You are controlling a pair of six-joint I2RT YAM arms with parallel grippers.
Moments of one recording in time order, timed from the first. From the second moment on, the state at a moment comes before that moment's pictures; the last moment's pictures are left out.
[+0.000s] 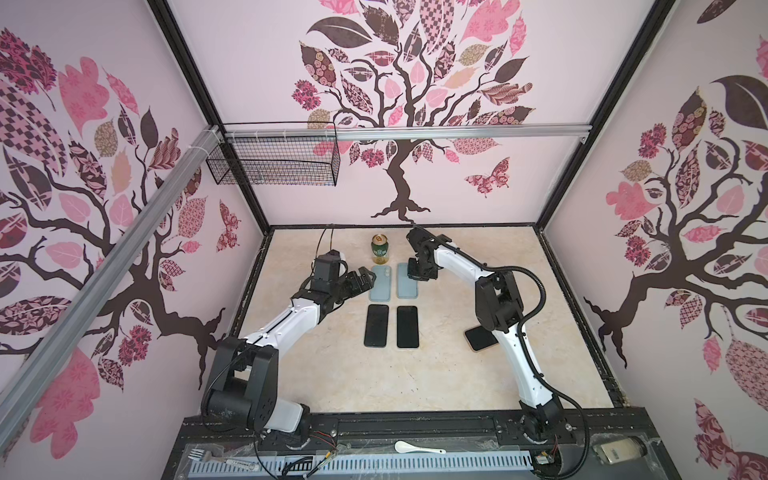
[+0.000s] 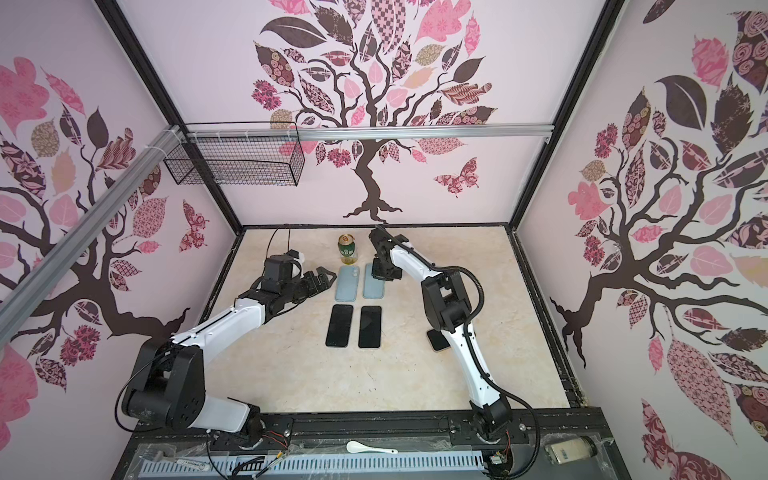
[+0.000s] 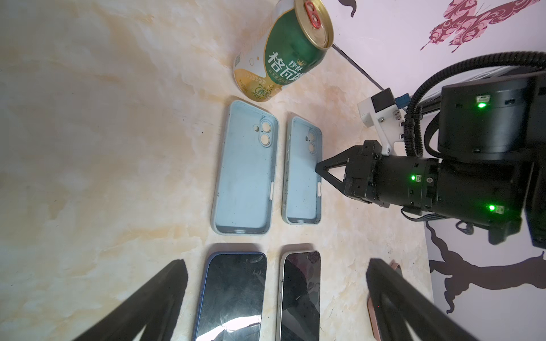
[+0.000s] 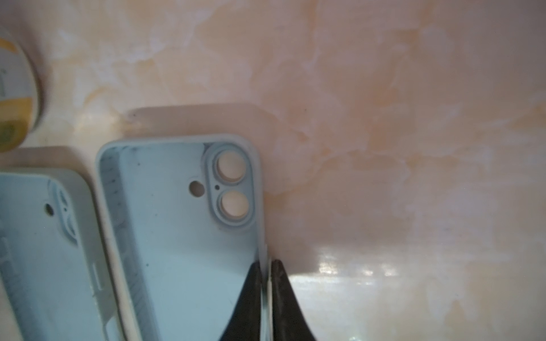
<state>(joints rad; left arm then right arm) -0.27 1.46 0.88 -0.09 0.28 -0.66 0.51 2.48 2.17 -0.92 0.00 0.60</state>
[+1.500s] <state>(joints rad) -1.03 1.72 1.01 0.03 0.06 -0.46 0.17 1.46 0.84 -0.66 0.16 0.90</state>
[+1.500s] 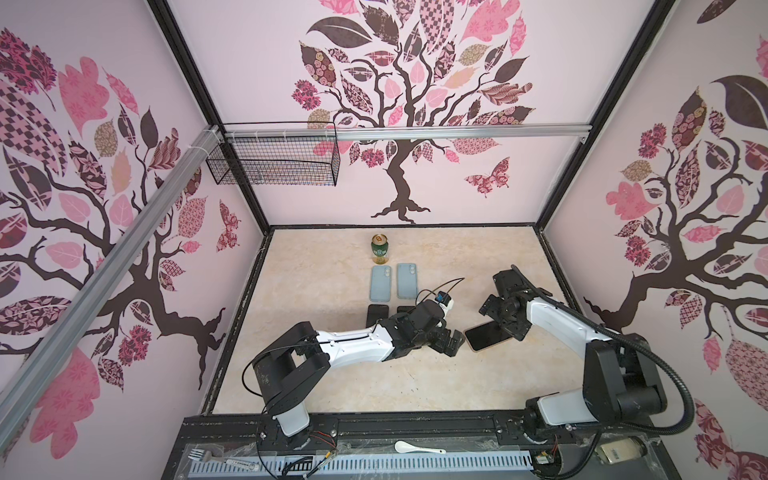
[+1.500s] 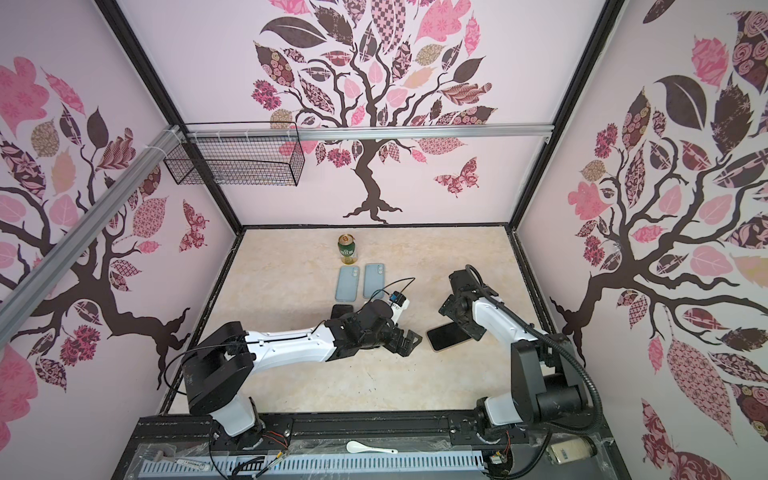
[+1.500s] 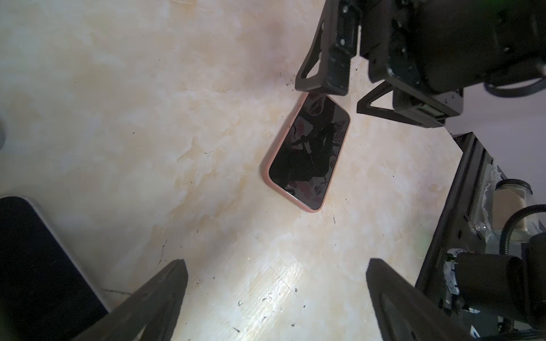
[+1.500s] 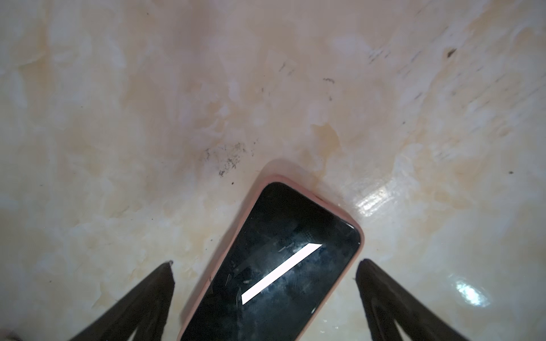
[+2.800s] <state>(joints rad) -1.03 1.72 1.01 0.01 0.05 -0.47 0.13 1.58 0.84 -0.63 0.15 0.99</state>
